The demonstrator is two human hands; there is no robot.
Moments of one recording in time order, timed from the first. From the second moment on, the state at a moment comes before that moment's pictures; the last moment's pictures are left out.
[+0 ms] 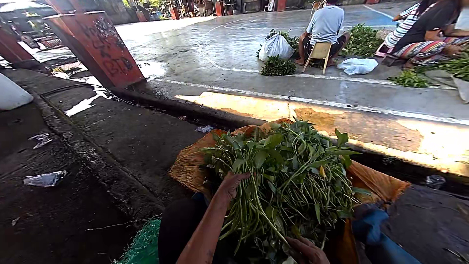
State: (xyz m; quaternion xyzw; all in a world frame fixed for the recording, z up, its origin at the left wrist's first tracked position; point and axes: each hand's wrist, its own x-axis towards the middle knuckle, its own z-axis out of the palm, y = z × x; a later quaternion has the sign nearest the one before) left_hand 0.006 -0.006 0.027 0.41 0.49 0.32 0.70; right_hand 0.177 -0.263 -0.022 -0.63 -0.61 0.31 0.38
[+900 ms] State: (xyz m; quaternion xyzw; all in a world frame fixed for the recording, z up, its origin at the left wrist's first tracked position) left_hand -0.012 0.001 0.053 0.44 0.48 0.51 0.56; right_hand 0.190 -0.237 -0.089 -0.77 -0.49 0.31 0.27
